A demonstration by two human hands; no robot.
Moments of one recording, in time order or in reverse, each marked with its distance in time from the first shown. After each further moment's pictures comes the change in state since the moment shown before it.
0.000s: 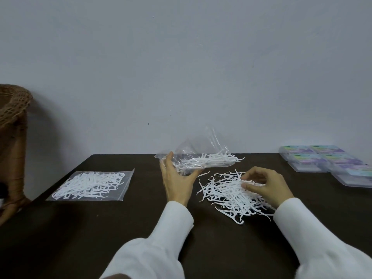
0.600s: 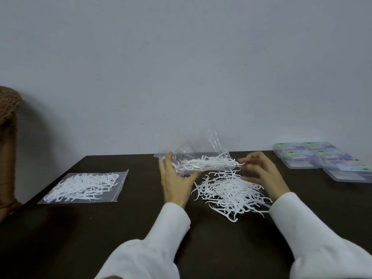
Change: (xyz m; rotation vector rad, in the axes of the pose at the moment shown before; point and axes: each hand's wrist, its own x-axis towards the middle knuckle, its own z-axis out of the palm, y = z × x) left_hand -0.008 0.001 0.003 0.017 -0.074 0.044; right_hand 0.002 -0.007 -0.004 0.564 0.064 0.069
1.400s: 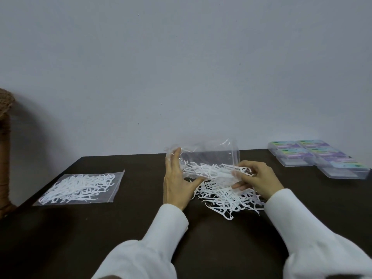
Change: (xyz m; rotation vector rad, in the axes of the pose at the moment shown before) left_hand -0.006 0.004 0.002 0.187 -0.111 0.245; right_hand -0.002 0.001 -0.002 -0.205 -0.104 0.071
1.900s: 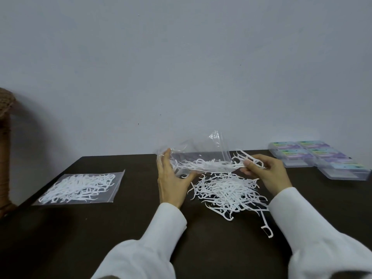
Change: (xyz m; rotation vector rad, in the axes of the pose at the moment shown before) left_hand 0.005 -0.008 -0.002 -0.155 0.105 -0.145; right_hand 0.007 0.004 -0.013 0.231 0.226 -0.061
